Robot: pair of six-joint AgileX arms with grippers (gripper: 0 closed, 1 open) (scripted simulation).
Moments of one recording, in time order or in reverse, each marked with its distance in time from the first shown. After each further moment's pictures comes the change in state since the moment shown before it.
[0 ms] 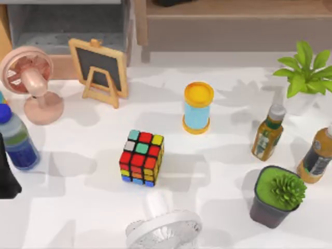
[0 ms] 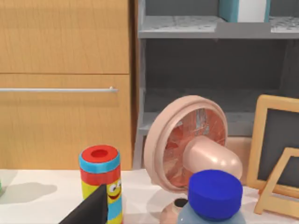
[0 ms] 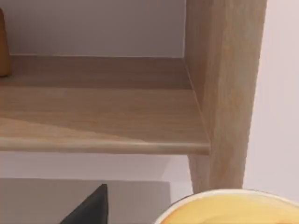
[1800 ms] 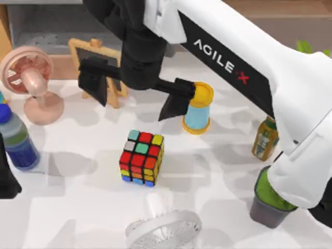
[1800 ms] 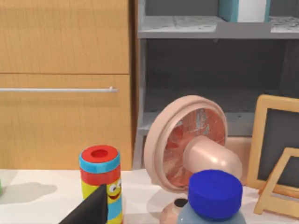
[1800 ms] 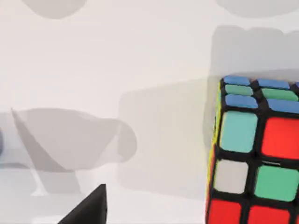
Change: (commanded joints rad) left arm 0.000 0.000 0.000 0.000 0.000 0.000; right arm 1.528 0.600 1.863 -2.699 0.683 0.982
